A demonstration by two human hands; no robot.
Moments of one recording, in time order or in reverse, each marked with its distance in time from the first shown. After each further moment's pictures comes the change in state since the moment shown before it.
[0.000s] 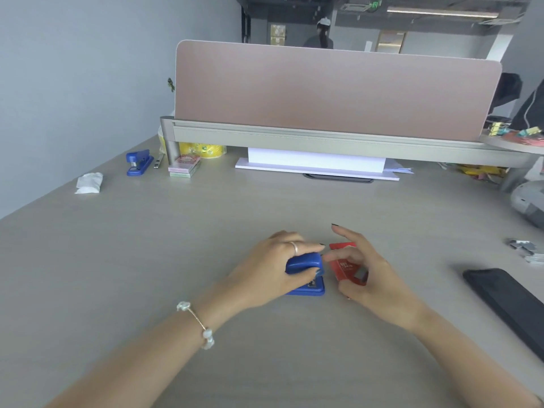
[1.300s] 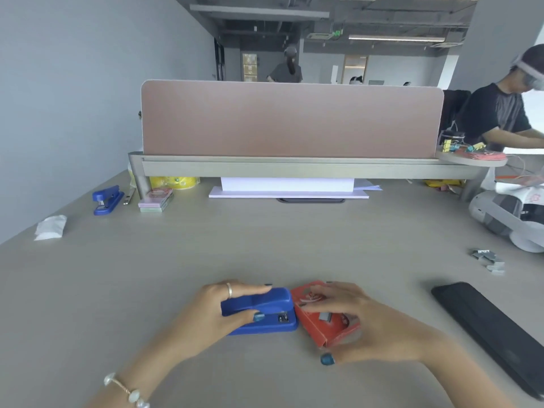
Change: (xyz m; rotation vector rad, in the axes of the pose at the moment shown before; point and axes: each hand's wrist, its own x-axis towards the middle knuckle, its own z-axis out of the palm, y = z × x) left_hand -0.021 -0.017 -0.021 -0.213 -0.046 -0.205; right_hand -0.011 0.012 -0.038 -0.235 -0.359 -0.077
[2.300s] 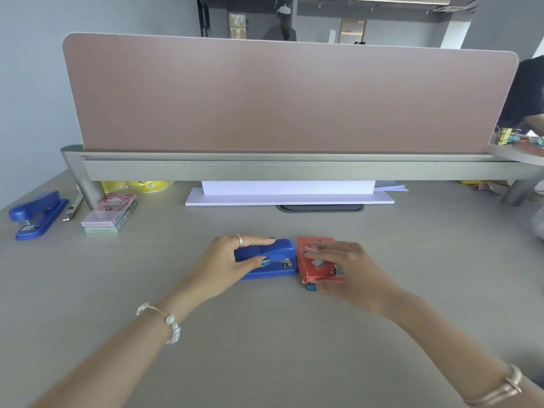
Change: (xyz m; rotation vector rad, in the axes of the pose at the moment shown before) left_hand 0.205 -0.084 -0.012 -0.070 0.069 0.064; right_hand 0.170 0.098 -0.041 -0.109 0.327 0.184
